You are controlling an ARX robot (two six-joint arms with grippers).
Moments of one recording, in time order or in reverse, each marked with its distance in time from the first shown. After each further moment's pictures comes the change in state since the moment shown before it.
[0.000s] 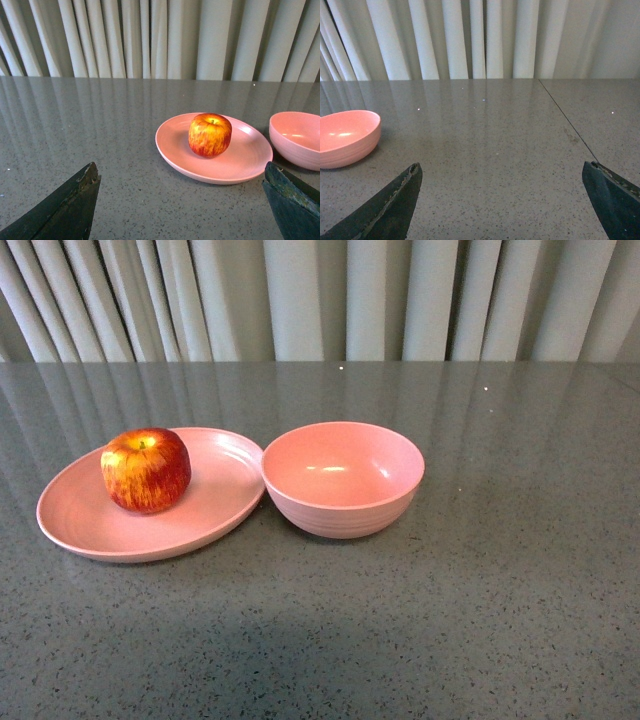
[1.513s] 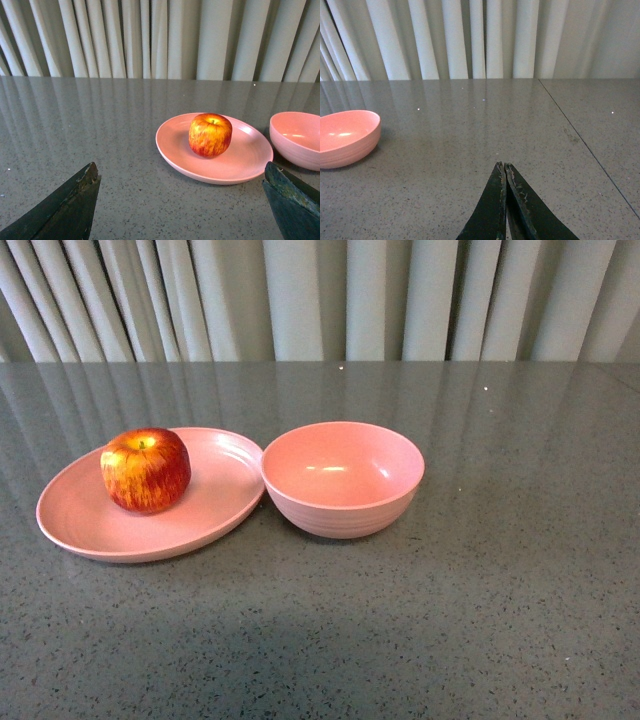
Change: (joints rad) left arm 0.001 -0.002 -0.001 0.012 0.006 0.001; right arm 0.000 0.000 0.000 0.000 0.000 0.000
